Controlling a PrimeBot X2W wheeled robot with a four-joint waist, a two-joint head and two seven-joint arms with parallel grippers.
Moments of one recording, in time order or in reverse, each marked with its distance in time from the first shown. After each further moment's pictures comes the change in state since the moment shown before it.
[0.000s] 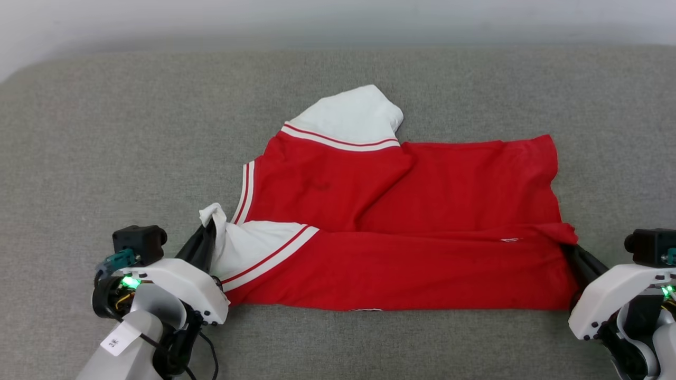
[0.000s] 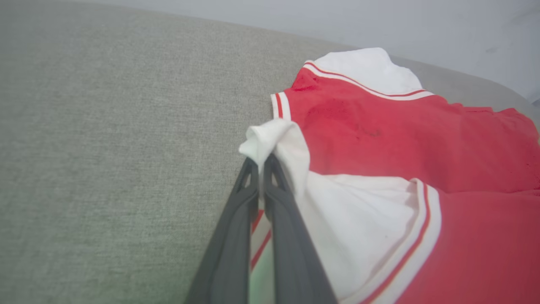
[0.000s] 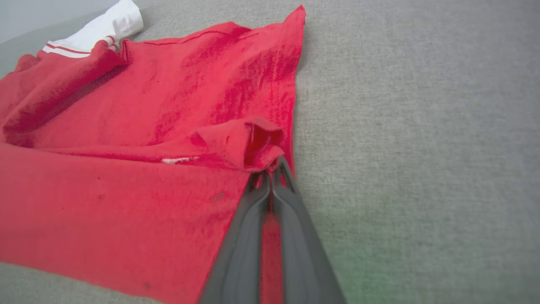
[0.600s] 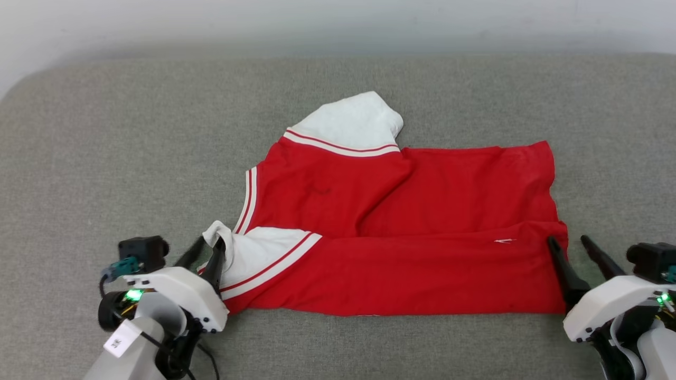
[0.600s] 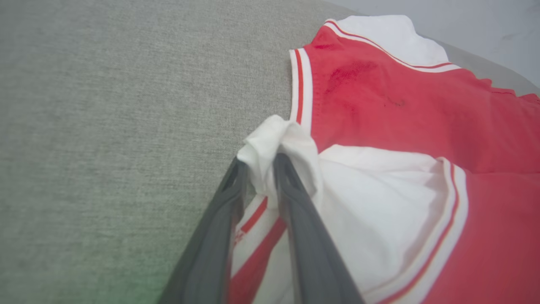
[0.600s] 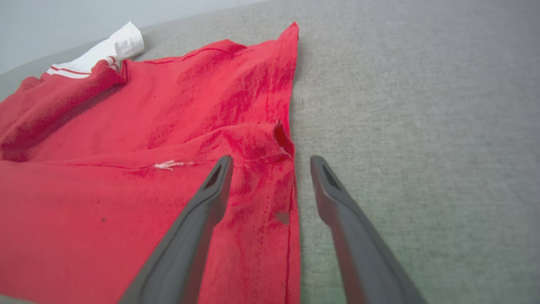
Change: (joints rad) left arm -0.054 -0.046 -0.022 0.212 -0.036 -0.079 -0.021; right arm -0.055 -0.019 0.096 0.202 0.049 0.000 -0.260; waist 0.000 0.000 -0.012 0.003
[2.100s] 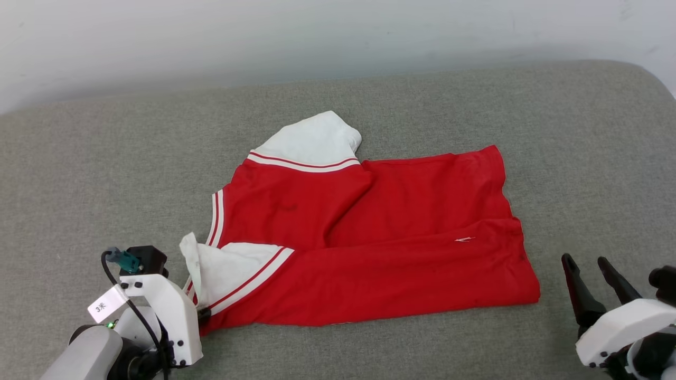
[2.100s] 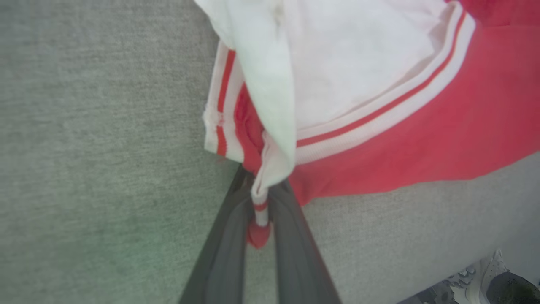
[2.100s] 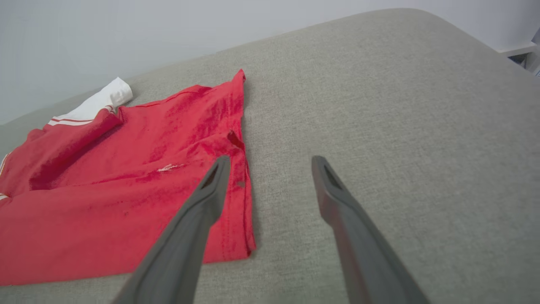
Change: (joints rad) left arm 0.108 0.230 -0.078 -0.325 -0.192 0.134 0.751; right arm 0.199 0.143 -0.226 -0.331 -0.109 -0.001 0.147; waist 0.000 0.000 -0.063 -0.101
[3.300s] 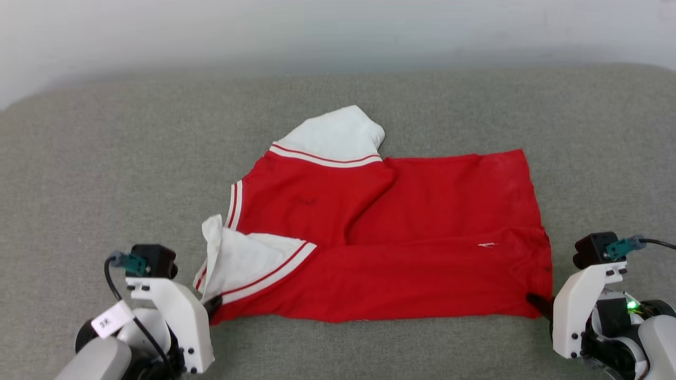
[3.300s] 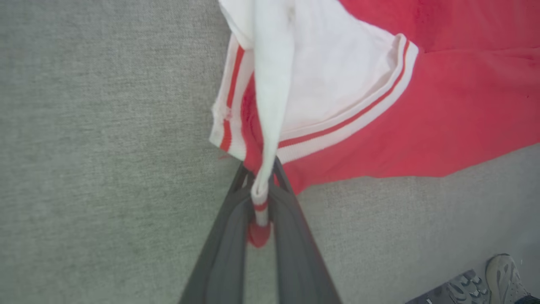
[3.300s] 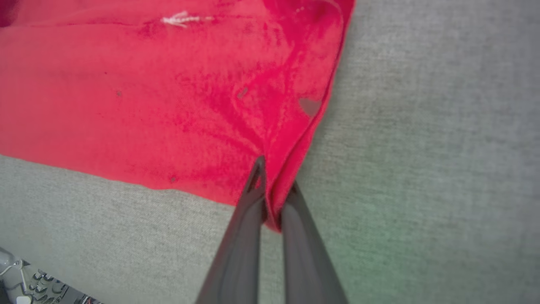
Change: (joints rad) left arm 0.053 0.019 0.017 -0.189 0.056 0.053 -0.124; right arm -0.204 -0.184 0.290 0.212 0.185 0.001 0.533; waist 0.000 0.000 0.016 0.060
